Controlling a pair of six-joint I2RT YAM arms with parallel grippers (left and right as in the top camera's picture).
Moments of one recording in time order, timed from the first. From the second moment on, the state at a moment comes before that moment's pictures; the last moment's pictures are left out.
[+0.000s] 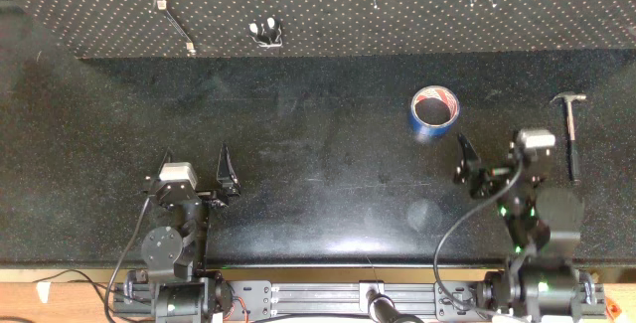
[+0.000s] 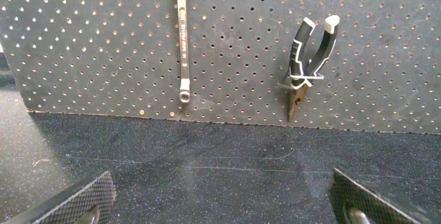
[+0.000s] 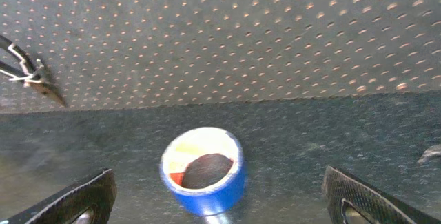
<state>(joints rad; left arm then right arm) 0.08 0.02 0.01 -0.07 0.05 -0.06 -0.04 0.44 0.29 -0.15 -0.24 0.15</state>
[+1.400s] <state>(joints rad) 0.08 0.01 0.01 -0.07 0.05 -0.06 0.26 1.87 1.29 -0.74 -0.15 0.15</state>
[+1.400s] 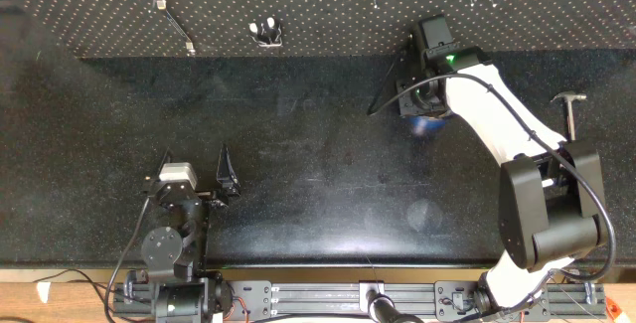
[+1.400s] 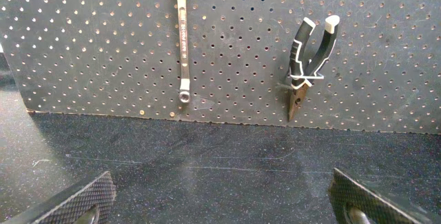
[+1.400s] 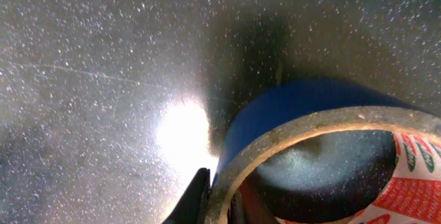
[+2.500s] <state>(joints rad) 0.08 0.01 0.01 -0.07 0.05 -0.06 0.47 1.27 1.00 -0.06 -0.07 0.02</state>
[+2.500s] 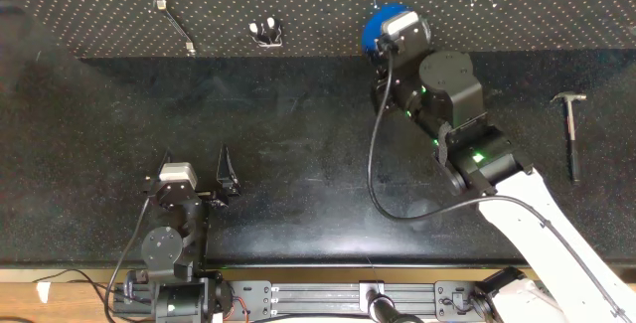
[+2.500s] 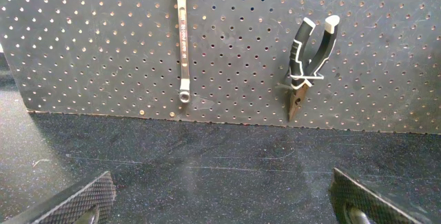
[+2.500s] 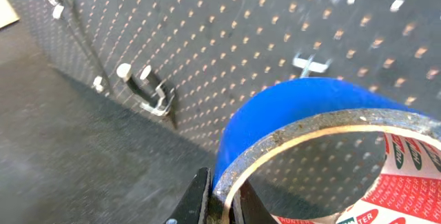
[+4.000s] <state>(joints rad) 0.08 0.01 0.01 -0.07 0.05 -0.06 0.48 1.63 0.99 0.45 0.00 -0.10</state>
